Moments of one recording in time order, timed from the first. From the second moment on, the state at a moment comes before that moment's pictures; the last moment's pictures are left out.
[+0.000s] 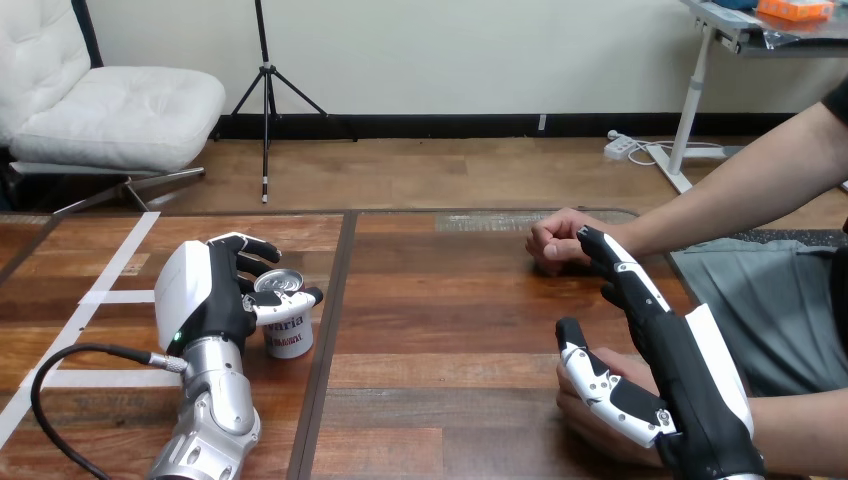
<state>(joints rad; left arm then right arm) -0.50 0.22 -0.14 0.95 0.37 -0.11 0.50 0.39 -0.12 0.03 -0.32 -0.25 -0.24 0.06</state>
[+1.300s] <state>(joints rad) -0.49 0.22 -0.13 0.95 0.34 -0.22 0.55 0.39 -0.12 0.03 -0.32 -0.25 -0.25 0.06</state>
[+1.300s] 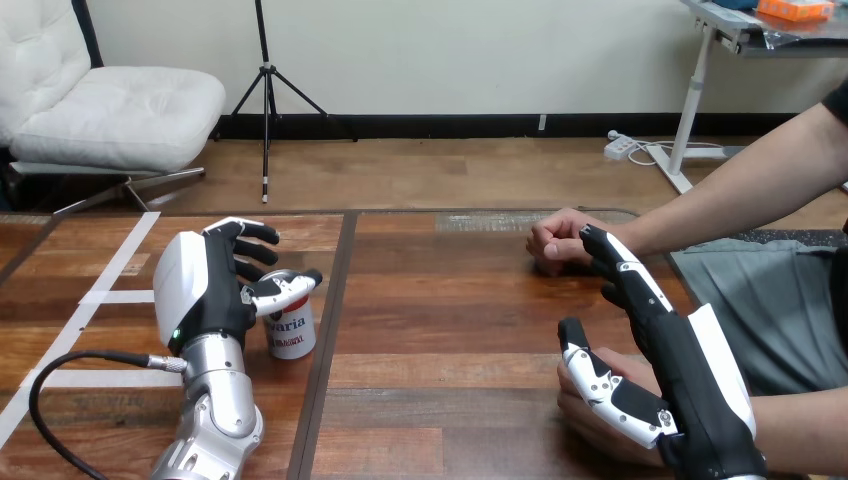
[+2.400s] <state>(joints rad) -0.47 0.19 -0.08 0.93 0.29 -0.30 0.50 0.39 -0.12 0.03 -0.32 -0.25 -0.25 0.06</state>
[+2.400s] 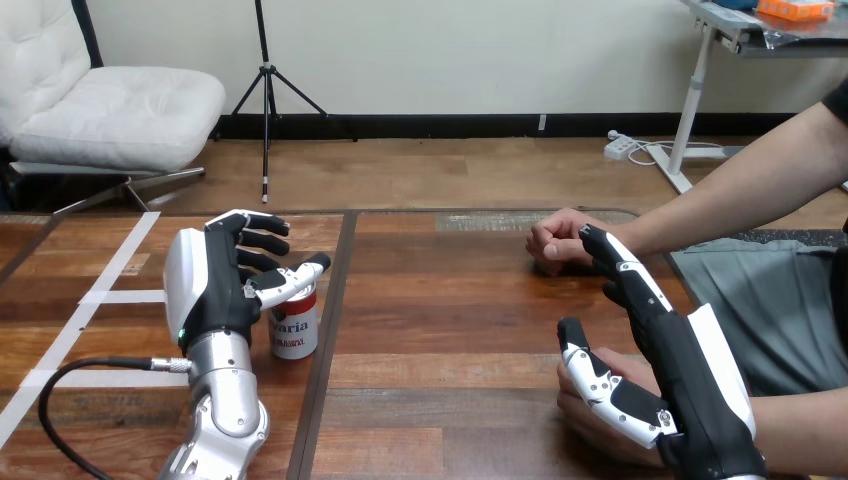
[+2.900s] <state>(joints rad) -0.47 0.20 -0.11 0.86 0.36 -0.16 0.44 0.39 -0.12 0.03 -0.32 -0.25 -0.25 0.06</state>
